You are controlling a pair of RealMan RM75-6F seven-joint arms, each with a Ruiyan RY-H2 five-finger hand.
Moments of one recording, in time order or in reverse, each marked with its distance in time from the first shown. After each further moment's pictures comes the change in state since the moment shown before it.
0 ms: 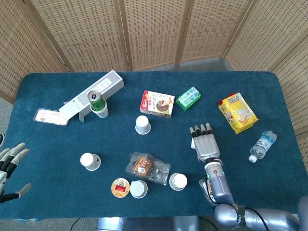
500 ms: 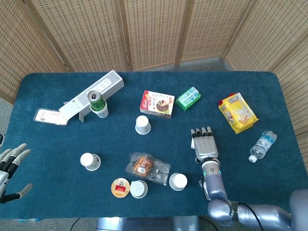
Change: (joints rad) left arm 0.000 -0.003 0.002 -0.003 0.003 -0.002 0.004; right arm 0.071 -0.047 0.038 0.000 0.205 0.060 -0.003
